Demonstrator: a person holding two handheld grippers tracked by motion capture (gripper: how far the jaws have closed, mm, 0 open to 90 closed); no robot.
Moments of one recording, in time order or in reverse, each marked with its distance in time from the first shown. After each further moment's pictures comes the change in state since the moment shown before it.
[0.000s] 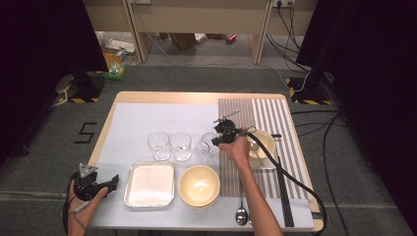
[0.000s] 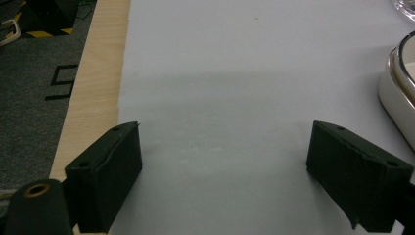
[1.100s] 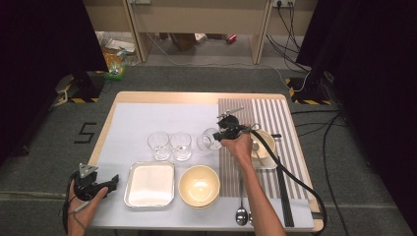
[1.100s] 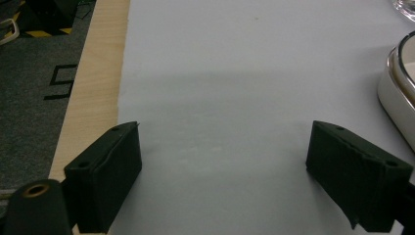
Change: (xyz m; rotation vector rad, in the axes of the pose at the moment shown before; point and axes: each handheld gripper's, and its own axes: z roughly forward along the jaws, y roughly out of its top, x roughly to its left) left arm 0.000 0.000 0.000 0.000 -0.005 -0.001; right arm -0.007 0.006 -0.016 -0.075 -0.009 0.011
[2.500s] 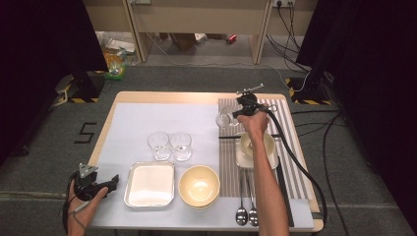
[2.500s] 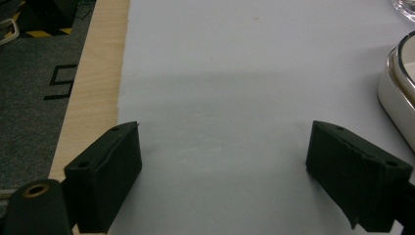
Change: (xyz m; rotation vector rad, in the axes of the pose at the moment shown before) left arm 0.000 0.000 0.000 0.000 0.000 0.000; right arm -0.072 0.039 -0.023 -0.006 -0.156 0.131
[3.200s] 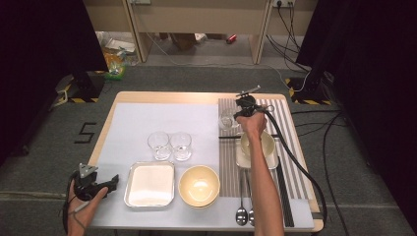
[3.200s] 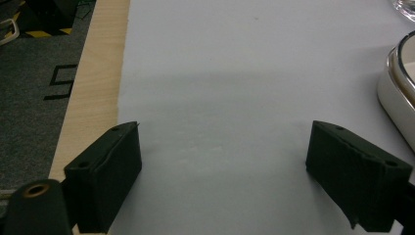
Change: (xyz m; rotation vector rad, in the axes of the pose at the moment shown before) left arm 0.000 0.000 0.000 0.000 0.000 0.000; right arm -0.006 -0.003 0.022 0.053 -0.045 0.003
